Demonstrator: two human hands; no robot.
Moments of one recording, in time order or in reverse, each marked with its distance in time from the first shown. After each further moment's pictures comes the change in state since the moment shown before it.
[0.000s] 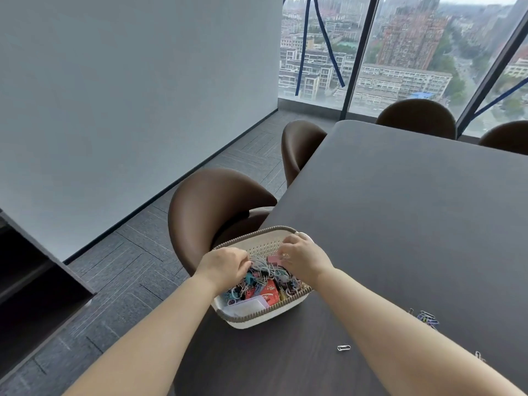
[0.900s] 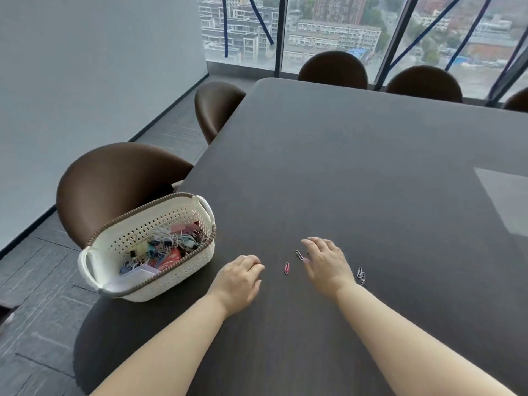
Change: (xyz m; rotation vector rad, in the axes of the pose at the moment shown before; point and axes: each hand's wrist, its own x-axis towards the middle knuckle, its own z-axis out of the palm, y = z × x) left_hand -0.014 0.207 0.115 -0.087 -0.085 0.412; right_hand -0.209 0.168 0.039 0.057 0.081 0.464
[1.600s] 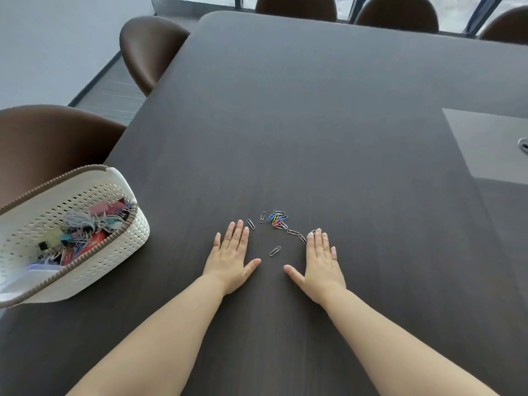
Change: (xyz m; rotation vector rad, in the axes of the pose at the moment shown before) left_hand 0.063 0.062 0.082 0.091 -0.413 -0.201; right_hand -0.051 0.097 0.064 -0.009 -0.240 0.305
